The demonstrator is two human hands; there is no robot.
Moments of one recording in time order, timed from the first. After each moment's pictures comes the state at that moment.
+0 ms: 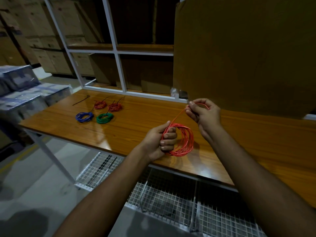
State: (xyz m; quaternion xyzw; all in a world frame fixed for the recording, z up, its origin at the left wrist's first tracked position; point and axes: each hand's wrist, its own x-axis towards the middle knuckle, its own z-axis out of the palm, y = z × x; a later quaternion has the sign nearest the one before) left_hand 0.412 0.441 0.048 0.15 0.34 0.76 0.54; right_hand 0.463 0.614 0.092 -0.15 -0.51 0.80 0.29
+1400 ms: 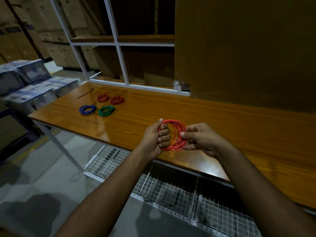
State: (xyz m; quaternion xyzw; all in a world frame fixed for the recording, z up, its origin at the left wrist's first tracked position) left_hand 0.434 0.467 0.031 0.07 0.42 0.82 0.38; right_hand 0.511 0.629 0.051 -0.16 -0.68 0.72 -0.06
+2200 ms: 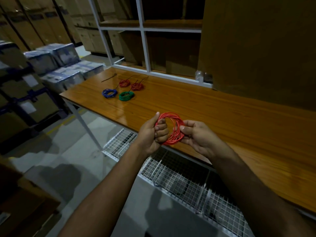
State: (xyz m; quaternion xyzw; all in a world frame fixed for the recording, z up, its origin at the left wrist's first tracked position) left_hand 0.455 0.418 0.029 0.02 0.38 0.87 0.32; right_hand 0.496 0.578 0.030 -0.14 -0.57 0.81 -0.08
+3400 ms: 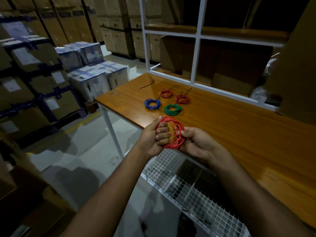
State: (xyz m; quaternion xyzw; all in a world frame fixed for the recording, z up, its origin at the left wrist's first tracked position) left_hand 0.270 0.189 0.019 -0.01 0.30 0.90 0.32; right_hand 0.300 0.355 0.027 -0.12 -0.49 0.84 -0.20
